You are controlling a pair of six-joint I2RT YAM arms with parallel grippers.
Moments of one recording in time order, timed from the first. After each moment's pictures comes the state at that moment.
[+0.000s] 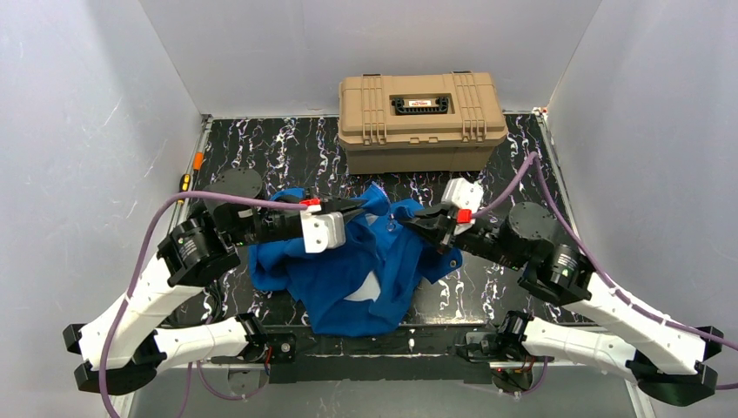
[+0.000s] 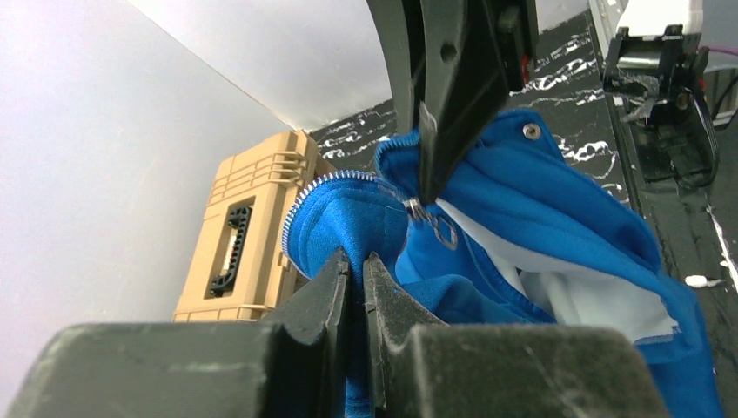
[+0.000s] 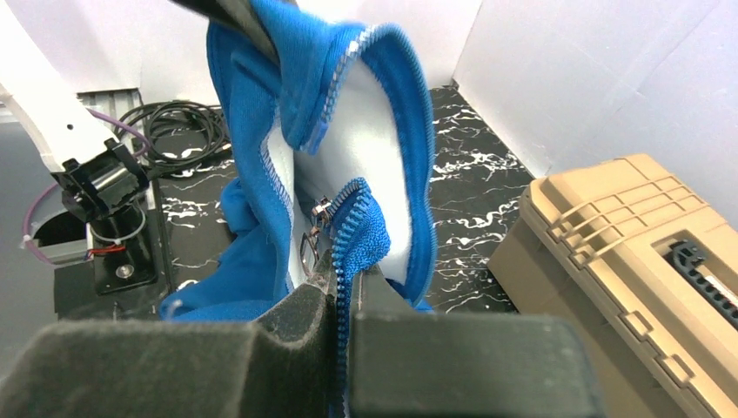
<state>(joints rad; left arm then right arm) -0.97 0.96 1.44 -0.59 0.38 0.69 1.08 0.77 1.01 -0.21 -0.12 -0.18</state>
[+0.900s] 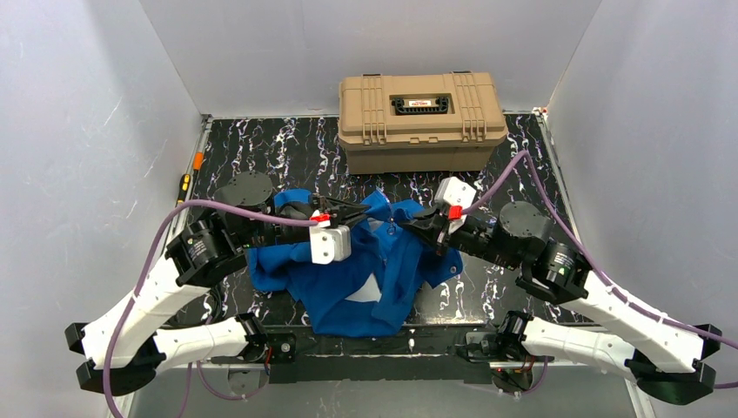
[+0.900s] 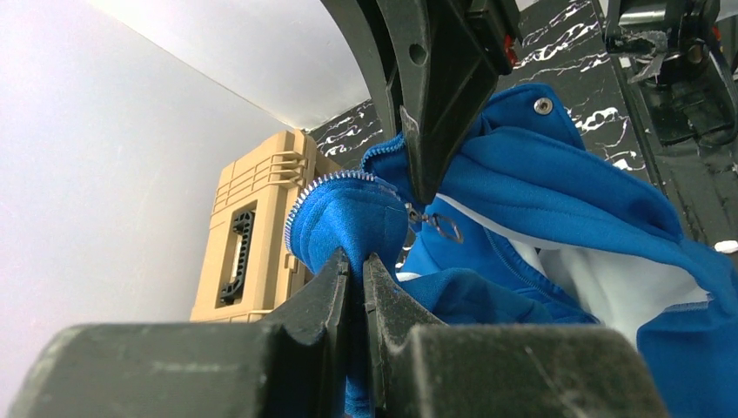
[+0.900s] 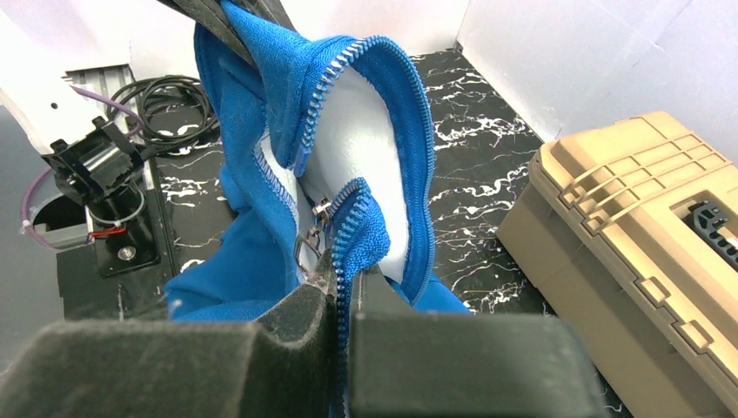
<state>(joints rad) -0.97 0.95 1.37 -0.57 0.40 0.79 1.08 0.78 1.01 -0.26 -0.09 -0.15</state>
